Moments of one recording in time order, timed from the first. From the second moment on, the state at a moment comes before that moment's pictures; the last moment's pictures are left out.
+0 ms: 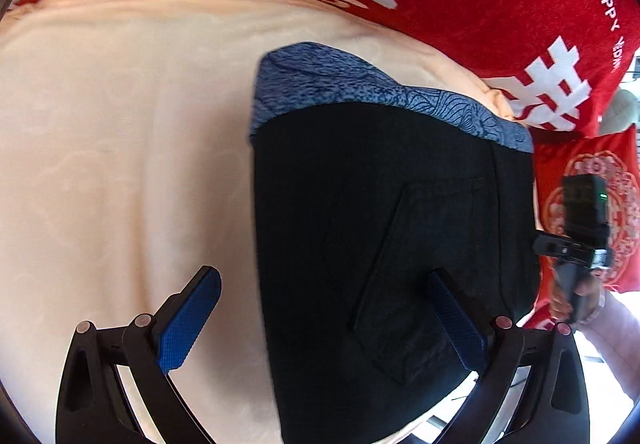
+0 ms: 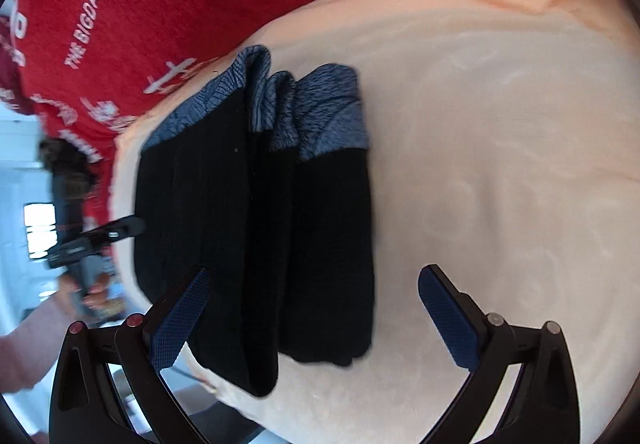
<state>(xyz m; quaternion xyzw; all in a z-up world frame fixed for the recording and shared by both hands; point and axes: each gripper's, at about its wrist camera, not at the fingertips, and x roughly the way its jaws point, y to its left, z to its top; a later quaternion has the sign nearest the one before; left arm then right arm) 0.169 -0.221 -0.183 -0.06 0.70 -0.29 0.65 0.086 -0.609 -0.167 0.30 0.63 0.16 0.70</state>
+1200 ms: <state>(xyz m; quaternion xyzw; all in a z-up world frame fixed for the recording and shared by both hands) 0.085 -0.219 -0.115 0.07 0.67 -0.18 0.72 0.023 -0.558 -0.144 0.32 0.63 0.08 0.70</state>
